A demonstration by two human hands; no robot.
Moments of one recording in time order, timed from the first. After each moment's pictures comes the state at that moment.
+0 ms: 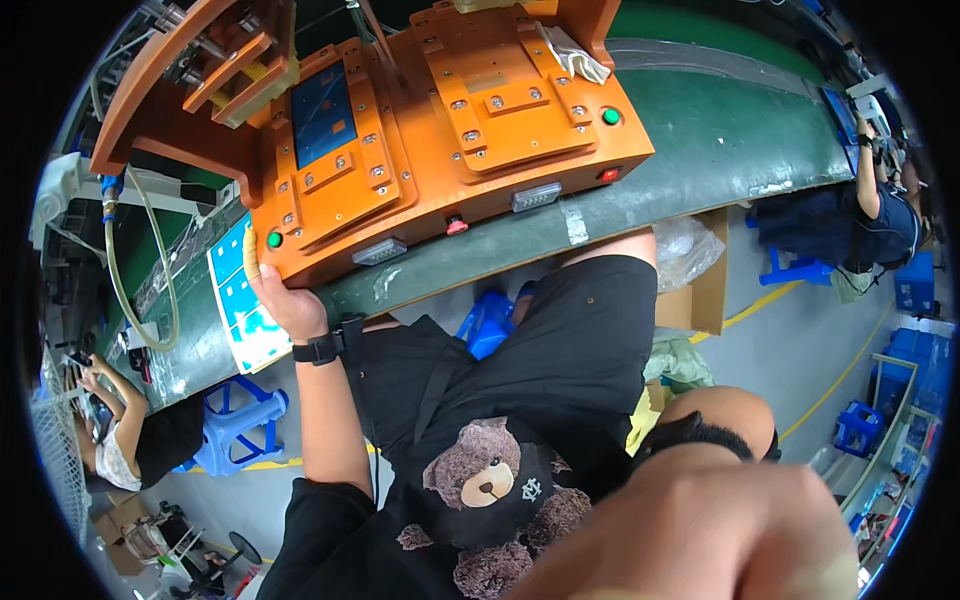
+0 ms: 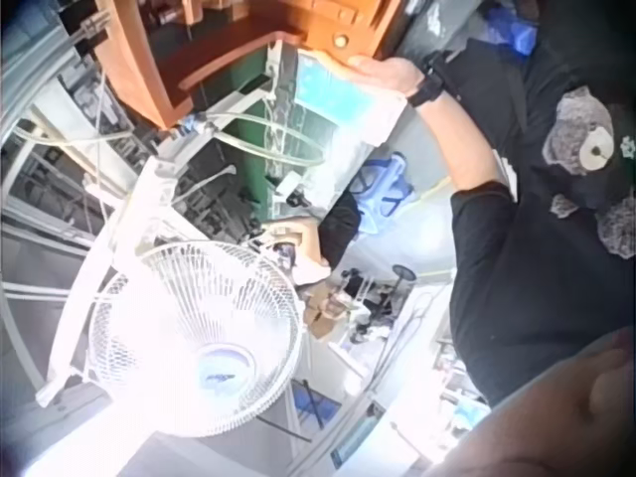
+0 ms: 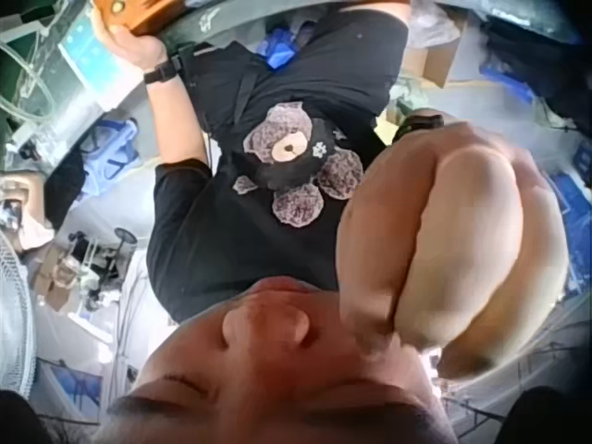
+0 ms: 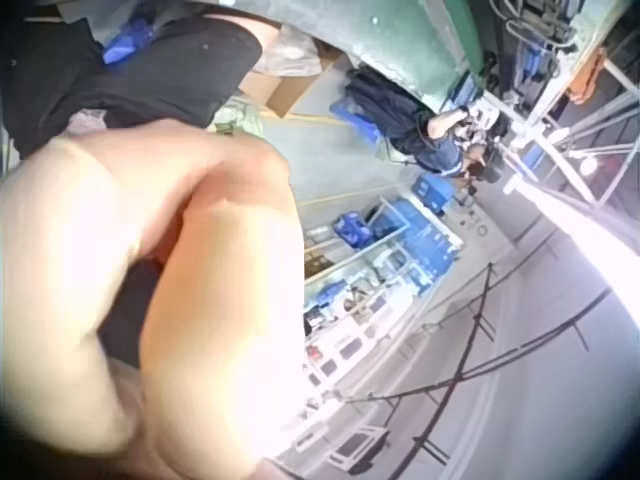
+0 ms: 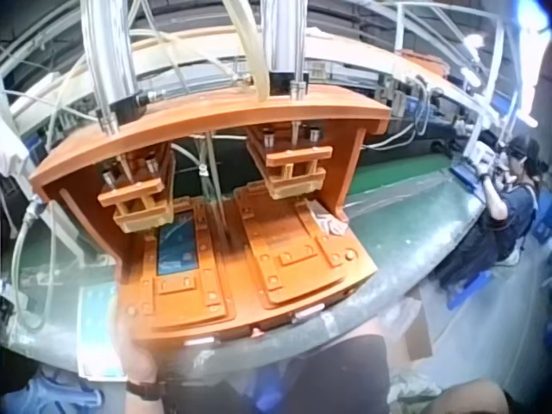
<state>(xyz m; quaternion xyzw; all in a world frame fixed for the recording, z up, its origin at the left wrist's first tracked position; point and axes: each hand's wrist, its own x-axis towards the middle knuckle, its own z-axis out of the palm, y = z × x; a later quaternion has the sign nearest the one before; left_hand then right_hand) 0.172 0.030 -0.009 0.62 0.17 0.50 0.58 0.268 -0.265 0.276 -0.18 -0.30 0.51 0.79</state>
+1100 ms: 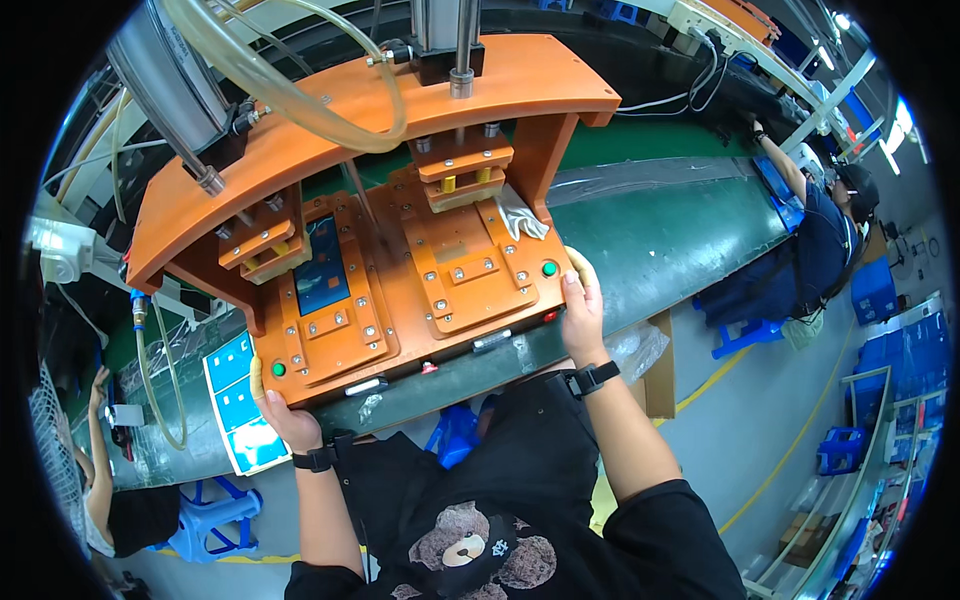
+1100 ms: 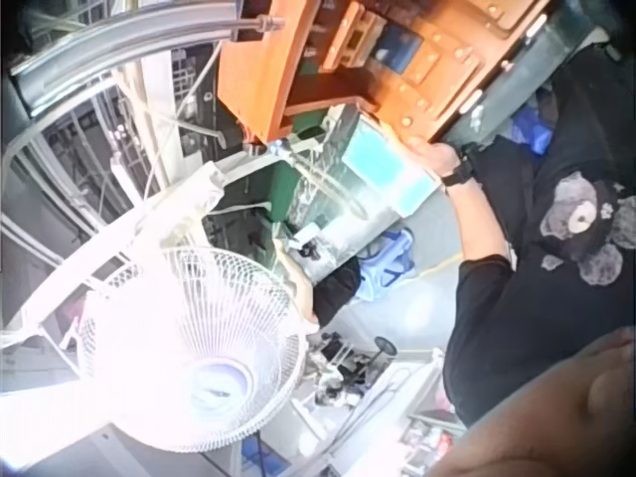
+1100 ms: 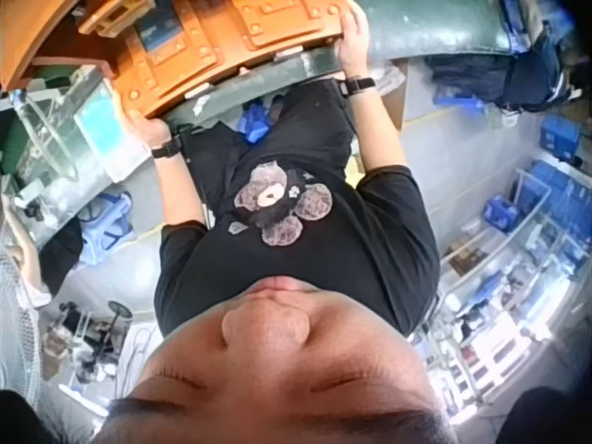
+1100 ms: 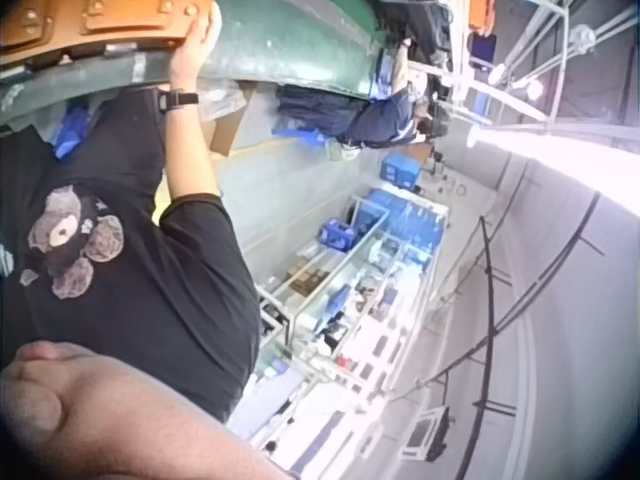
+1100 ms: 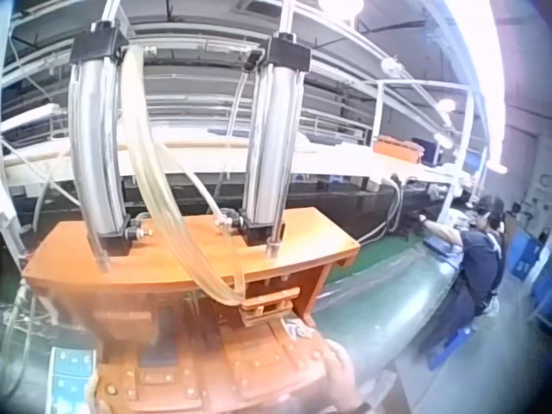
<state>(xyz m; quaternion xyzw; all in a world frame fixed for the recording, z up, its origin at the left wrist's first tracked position) 0.169 0.033 -0.014 0.61 0.16 0.50 0.59 0.431 -0.288 0.007 -0.58 -0.18 0.03 0.80</state>
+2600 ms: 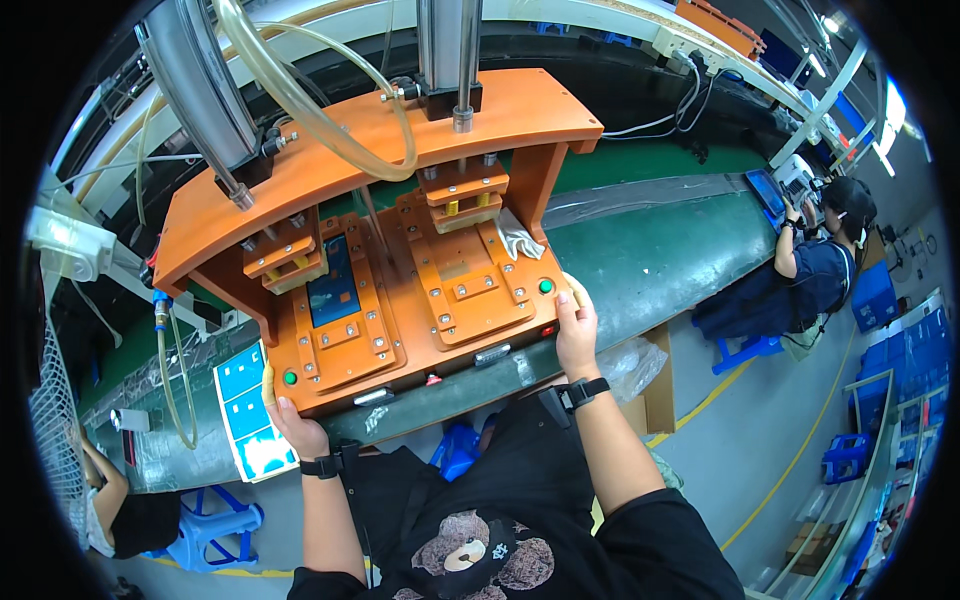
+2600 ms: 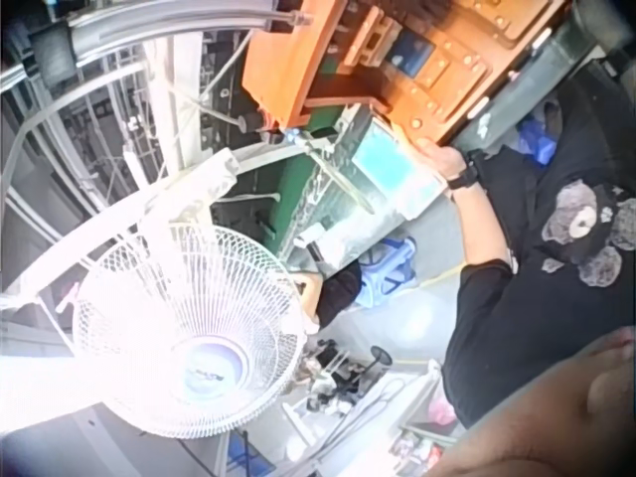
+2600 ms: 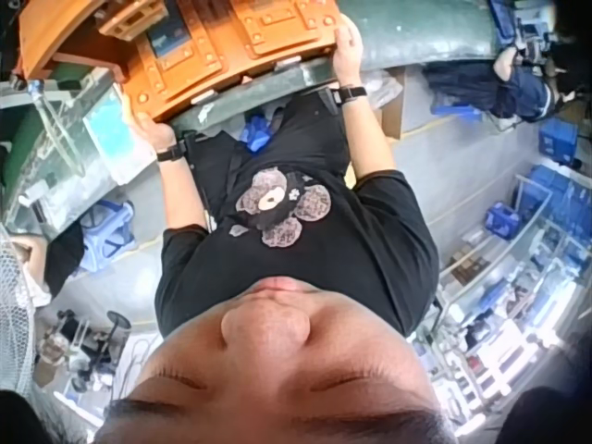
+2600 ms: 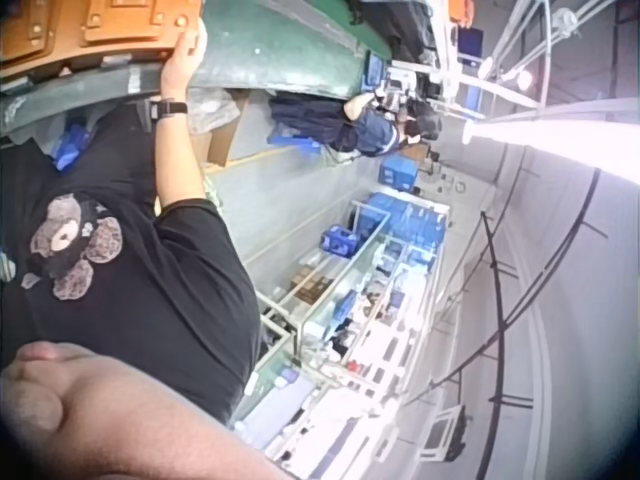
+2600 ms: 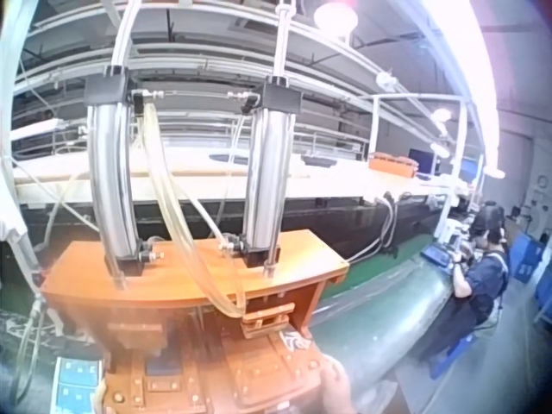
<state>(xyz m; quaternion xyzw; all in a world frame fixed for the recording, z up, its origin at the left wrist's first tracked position) 0.165 0.030 -0.013 0.61 0.18 0.49 0.59 0.426 -0.287 -0.001 -0.59 -0.15 -0.02 0.79</state>
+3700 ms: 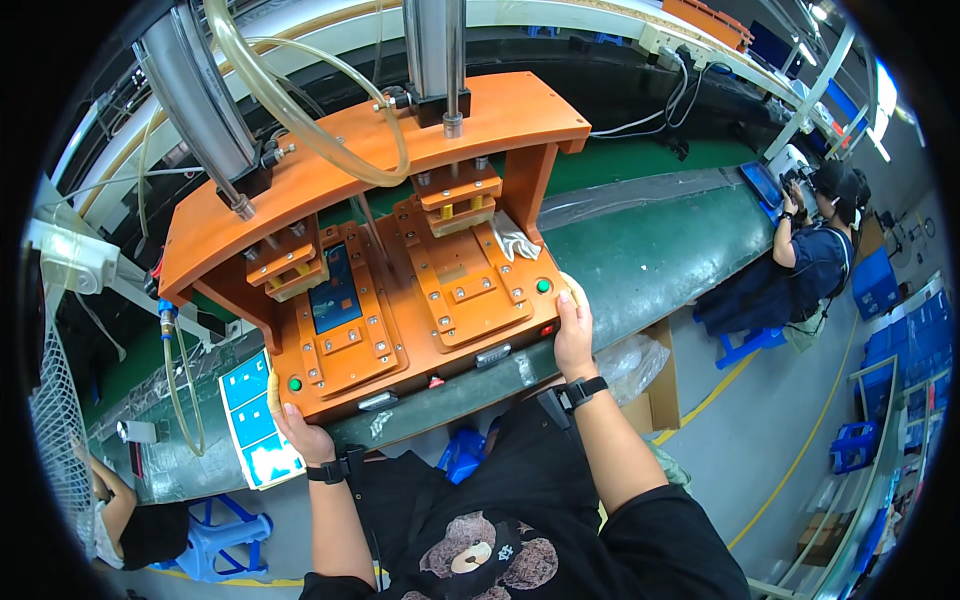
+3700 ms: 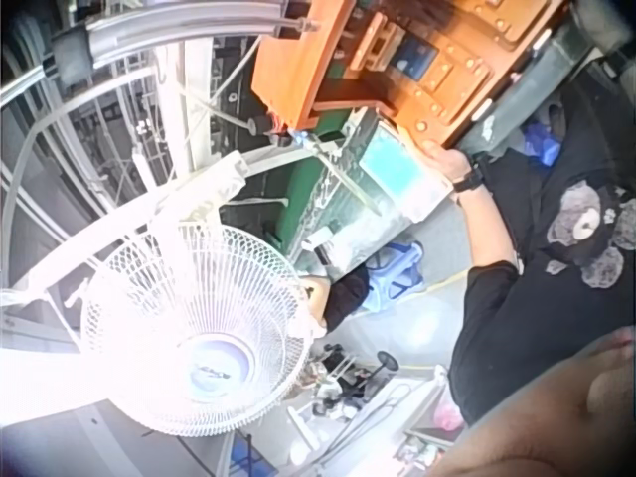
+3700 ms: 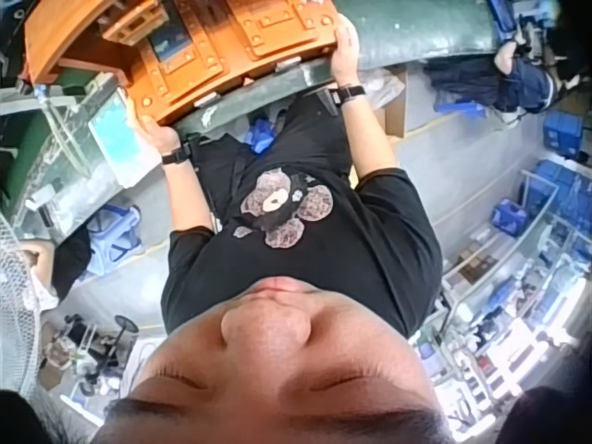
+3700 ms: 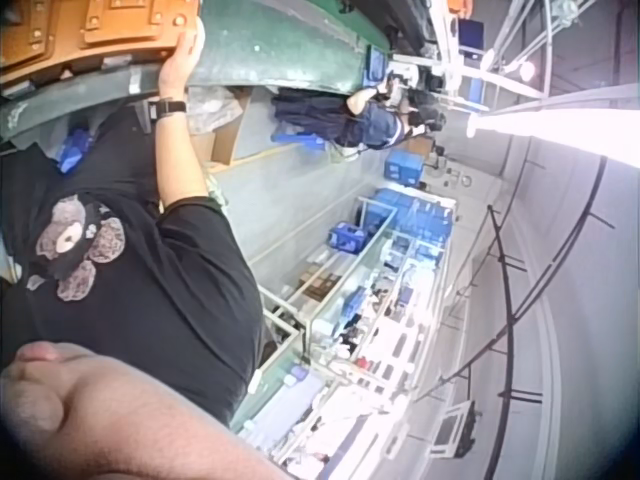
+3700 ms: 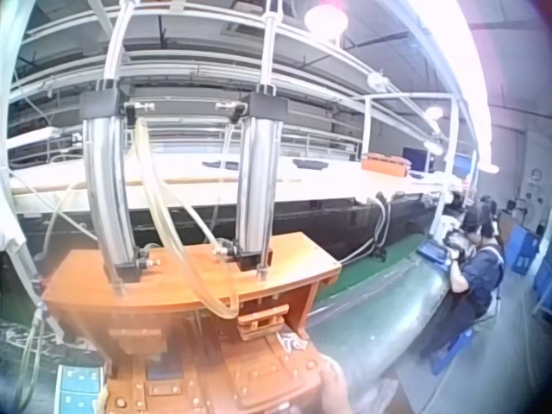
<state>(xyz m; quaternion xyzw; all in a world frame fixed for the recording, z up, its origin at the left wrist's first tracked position) 0.164 0.031 -0.015 0.60 0.17 0.49 0.61 0.421 -0.284 0.001 -0.59 -0.14 -0.02 0.79</state>
